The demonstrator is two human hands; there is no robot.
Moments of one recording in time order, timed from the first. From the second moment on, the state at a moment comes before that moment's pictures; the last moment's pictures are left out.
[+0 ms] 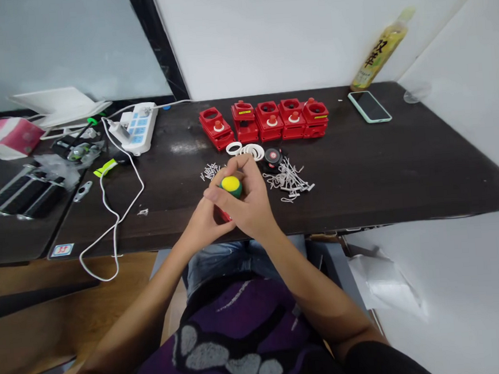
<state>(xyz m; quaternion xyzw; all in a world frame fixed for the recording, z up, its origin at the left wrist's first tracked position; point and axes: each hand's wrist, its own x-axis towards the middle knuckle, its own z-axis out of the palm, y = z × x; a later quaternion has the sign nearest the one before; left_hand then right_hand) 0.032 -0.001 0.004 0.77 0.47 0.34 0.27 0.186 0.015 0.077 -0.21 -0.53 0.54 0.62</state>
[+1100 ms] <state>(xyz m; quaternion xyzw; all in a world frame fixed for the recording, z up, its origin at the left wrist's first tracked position) 0.032 -0.003 0.006 0.76 0.48 0.34 0.26 0.187 0.017 0.068 -0.17 -0.51 0.57 0.62</state>
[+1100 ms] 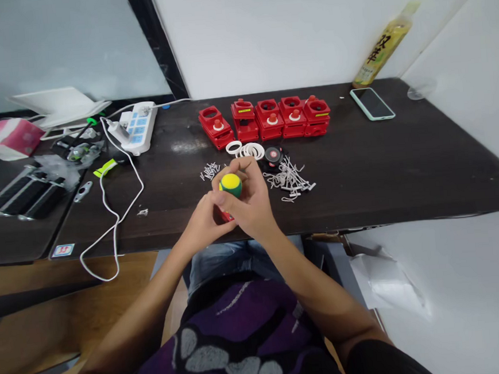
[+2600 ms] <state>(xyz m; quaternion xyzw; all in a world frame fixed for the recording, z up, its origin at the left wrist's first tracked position) 0.030 -0.003 0.001 0.77 0.49 0.33 0.25 0.194 0.007 0.078 -0.22 -0.52 0.51 0.65</state>
